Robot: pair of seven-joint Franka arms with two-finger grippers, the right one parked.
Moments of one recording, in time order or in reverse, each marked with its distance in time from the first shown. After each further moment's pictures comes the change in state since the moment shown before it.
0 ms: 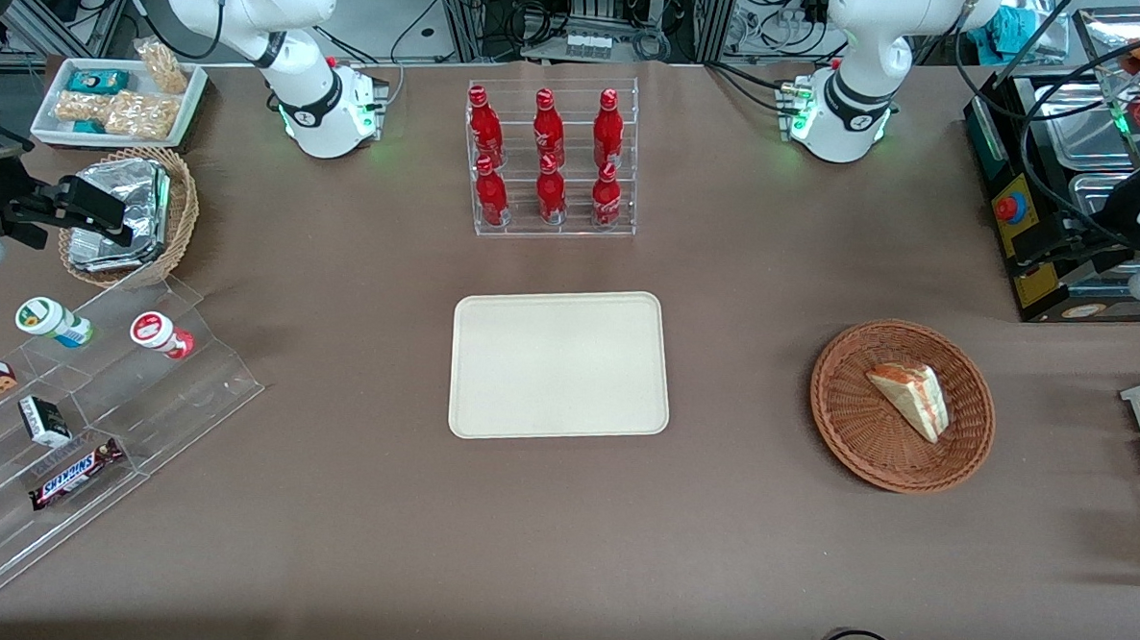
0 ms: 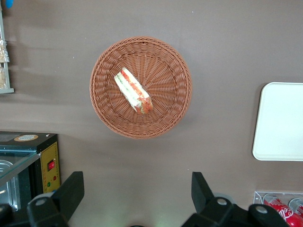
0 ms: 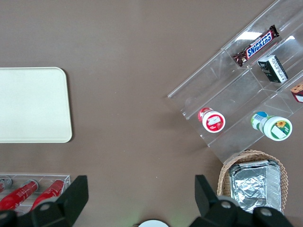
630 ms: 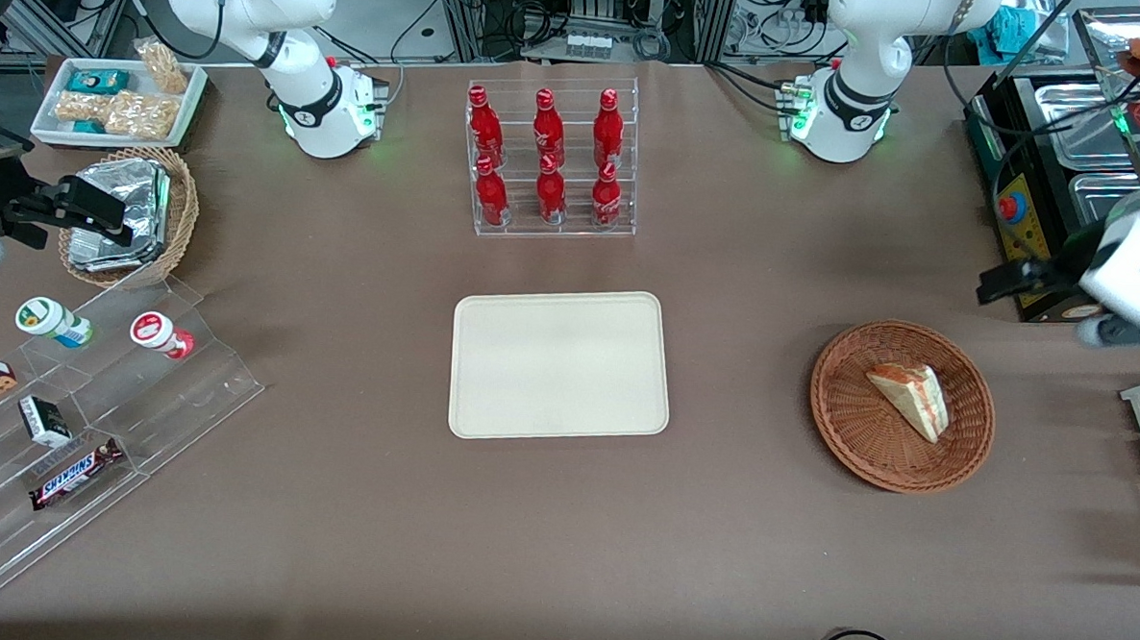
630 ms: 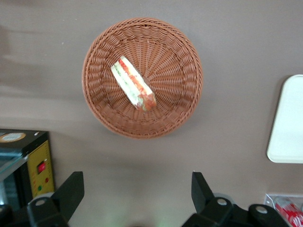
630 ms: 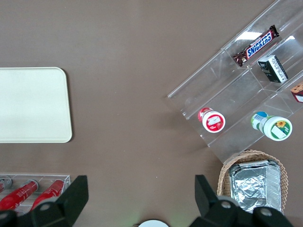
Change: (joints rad) arm 0.003 0.095 0.006 -0.107 0.003 0.113 0.001
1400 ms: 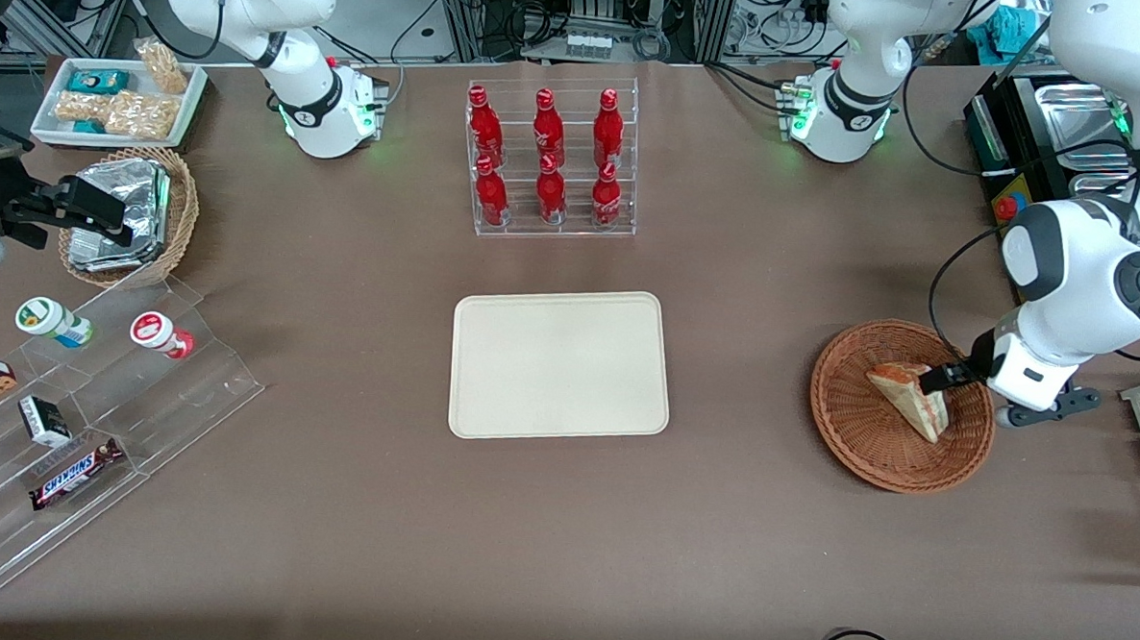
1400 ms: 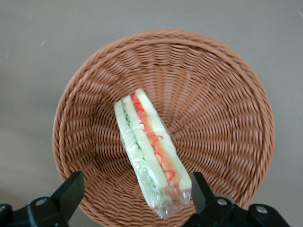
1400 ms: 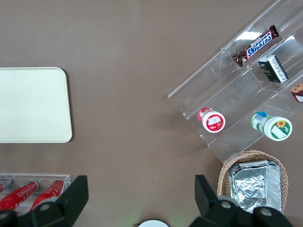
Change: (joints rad) arm 0.066 0.166 0.006 -0.374 -0.003 0.677 -0.246
